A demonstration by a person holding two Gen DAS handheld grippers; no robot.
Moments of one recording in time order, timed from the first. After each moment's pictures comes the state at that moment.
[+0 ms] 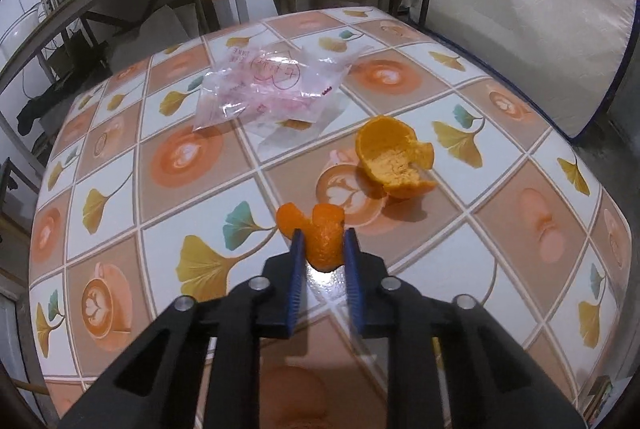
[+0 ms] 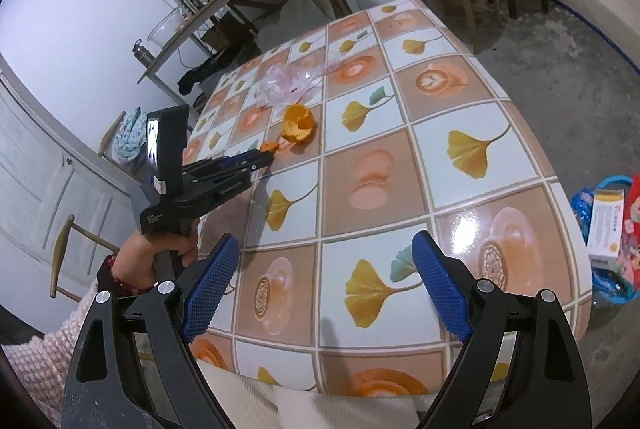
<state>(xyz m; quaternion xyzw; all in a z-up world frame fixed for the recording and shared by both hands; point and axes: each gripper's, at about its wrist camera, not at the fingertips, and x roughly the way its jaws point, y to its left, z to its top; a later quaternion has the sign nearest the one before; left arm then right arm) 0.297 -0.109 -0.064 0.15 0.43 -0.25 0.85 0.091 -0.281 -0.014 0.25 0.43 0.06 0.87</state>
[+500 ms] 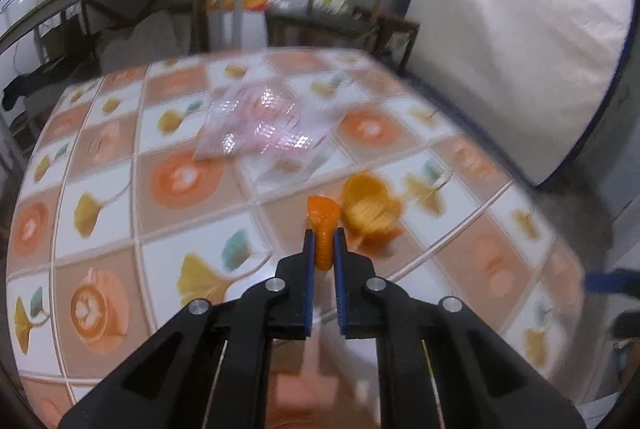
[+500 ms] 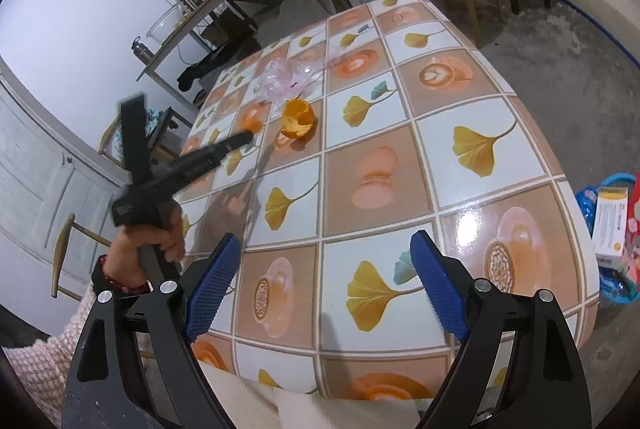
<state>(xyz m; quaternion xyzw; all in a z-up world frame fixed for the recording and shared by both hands) 0.298 -0.092 -0.028 0.05 0.40 -0.30 0.86 0.094 -0.278 -0.021 0.25 0.44 0.06 0.86</state>
